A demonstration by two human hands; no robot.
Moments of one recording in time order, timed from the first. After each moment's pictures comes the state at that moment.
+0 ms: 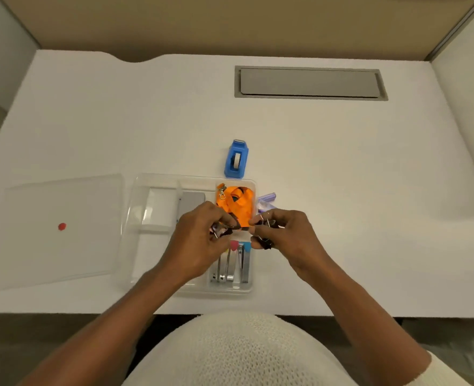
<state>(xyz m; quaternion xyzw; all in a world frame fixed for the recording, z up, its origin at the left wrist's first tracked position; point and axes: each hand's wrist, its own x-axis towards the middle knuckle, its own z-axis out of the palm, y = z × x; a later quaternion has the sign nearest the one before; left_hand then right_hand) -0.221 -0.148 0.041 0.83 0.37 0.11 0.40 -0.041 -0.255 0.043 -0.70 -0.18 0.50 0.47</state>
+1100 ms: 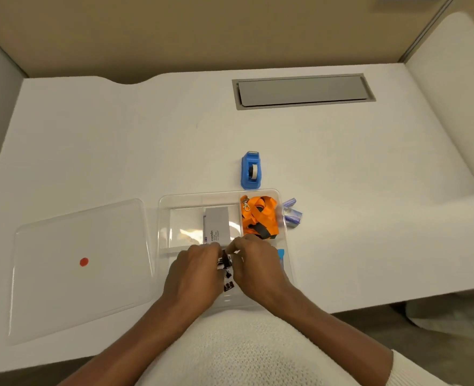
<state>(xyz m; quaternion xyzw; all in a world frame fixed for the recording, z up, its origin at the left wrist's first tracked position) -0.295 -0.112 0.037 0.89 0.38 -0.09 0.23 -0.175 -0.200 0.012 -0.83 -0.45 0.26 0.19</state>
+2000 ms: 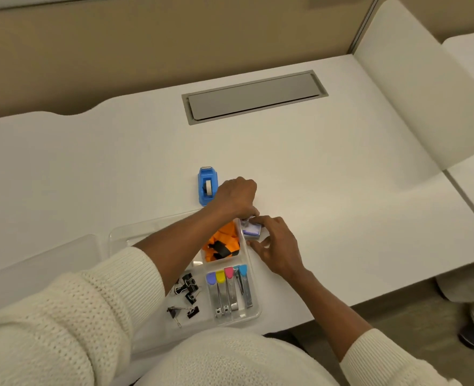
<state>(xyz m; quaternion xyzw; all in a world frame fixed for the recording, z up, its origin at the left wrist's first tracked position) -0.032 -0.071 0.000 0.95 0.20 -0.17 0.17 -0.025 -0.256 -0.082 -0.84 -0.39 0.16 0.34</state>
